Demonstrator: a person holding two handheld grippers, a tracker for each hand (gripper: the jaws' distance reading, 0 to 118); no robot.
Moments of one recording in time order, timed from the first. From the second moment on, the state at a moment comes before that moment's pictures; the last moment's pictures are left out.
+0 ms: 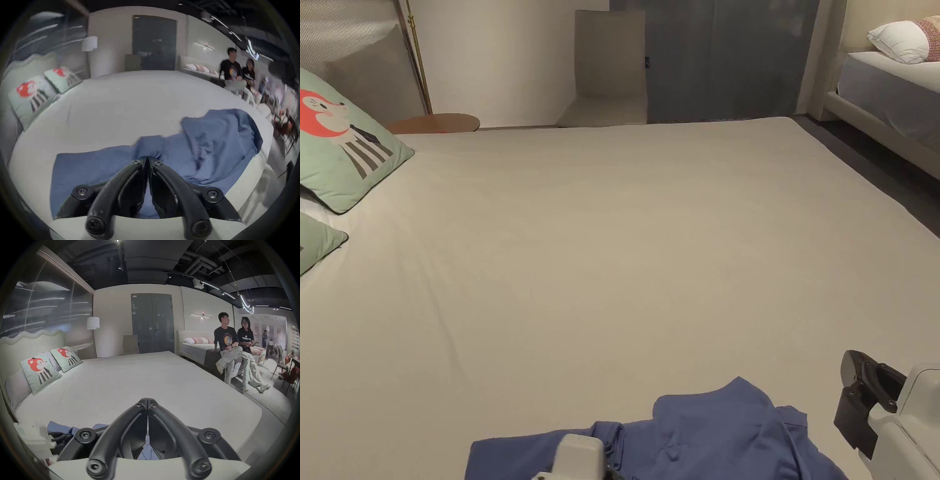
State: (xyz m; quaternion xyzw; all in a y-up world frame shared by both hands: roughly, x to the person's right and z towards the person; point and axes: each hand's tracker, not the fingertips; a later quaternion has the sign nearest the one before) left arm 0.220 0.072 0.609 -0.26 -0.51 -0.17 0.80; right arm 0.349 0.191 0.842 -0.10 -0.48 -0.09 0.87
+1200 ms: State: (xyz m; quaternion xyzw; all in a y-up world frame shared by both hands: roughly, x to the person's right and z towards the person) left arm 0.088 0.049 0.396 -0.57 -0.52 0.26 0.58; right arm 0.340 0.204 0.826 -0.10 -0.47 -0.09 0.87
